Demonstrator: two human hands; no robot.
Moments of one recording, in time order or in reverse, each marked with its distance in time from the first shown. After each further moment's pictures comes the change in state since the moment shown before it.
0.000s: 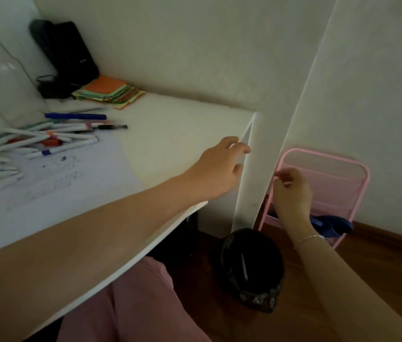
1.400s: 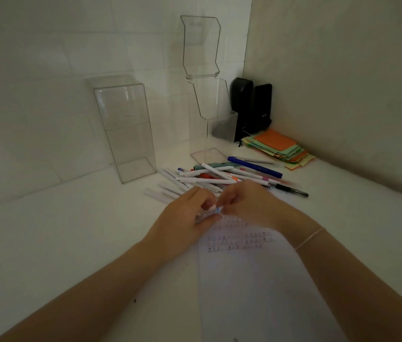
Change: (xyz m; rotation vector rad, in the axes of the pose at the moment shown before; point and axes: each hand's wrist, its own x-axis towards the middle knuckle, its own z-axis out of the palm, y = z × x) left_hand -0.226 -0.239 -0.146 0.110 0.554 -0.330; right_hand -0.114 -0.300 0.250 -0.310 -1.154 -0.711
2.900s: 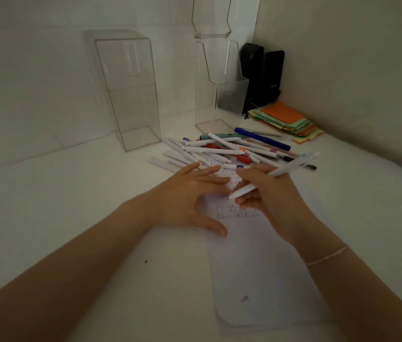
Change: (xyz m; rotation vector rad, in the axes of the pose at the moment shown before) left_hand -0.006 -0.018 -0.014 0.177 -0.481 0.148; right_hand -0.044 -0.014 0.029 0.927 0.313 0.259
